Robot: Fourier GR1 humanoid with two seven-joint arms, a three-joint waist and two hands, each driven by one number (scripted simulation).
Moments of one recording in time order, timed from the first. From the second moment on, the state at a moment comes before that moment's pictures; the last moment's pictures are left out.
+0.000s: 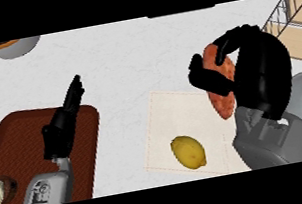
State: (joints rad) left arm -0.18 0.06 -0.02 -1.44 -0.16 -0.01 0.02; right arm -0.51 0.00 0.26 -1.85 1.18 -0.09 1.11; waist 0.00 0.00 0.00
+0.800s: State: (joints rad) left arm -0.18 0.08 -0.01 -1.45 -0.15 -0.03 0.04; right arm -0.84 -0.11 -0.04 -1.90 1.40 0.17 1.08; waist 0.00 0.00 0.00
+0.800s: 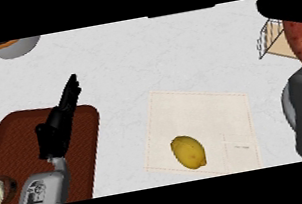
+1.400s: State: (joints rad) left arm -0.17 0.08 -0.01 -1.46 -0.15 -0.03 0.04; right arm -0.94 -0.28 -0.23 -1.78 1.39 0.22 0.99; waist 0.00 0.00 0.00
